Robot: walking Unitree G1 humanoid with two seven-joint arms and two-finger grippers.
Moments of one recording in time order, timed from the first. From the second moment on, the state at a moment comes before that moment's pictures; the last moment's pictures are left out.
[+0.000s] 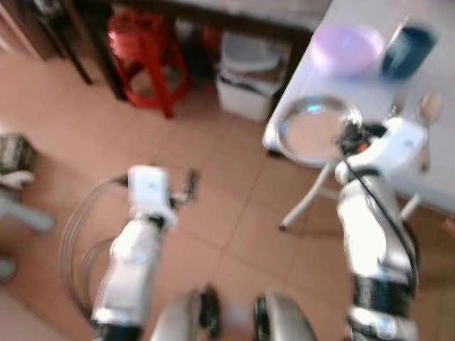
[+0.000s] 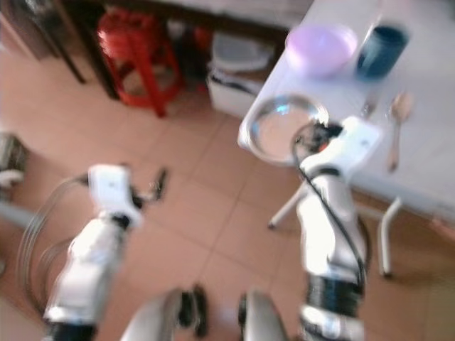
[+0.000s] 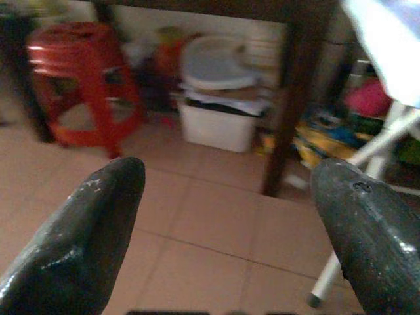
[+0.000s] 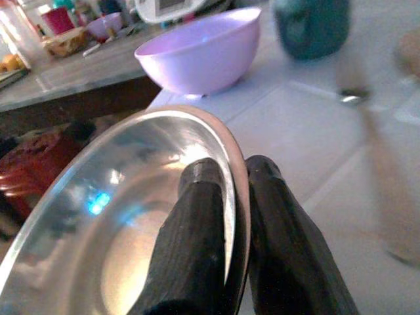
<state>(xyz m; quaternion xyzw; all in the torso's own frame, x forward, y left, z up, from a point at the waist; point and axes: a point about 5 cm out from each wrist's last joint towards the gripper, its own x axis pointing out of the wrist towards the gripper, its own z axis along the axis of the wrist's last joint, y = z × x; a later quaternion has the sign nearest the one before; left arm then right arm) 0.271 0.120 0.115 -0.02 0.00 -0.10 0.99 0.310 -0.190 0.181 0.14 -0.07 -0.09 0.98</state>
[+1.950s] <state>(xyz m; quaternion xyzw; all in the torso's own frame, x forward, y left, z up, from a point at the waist) 0.288 0.158 0.117 0.01 -0.04 0.00 1.00 0.296 -0.167 0.157 0.04 -0.08 -0.03 1.00</state>
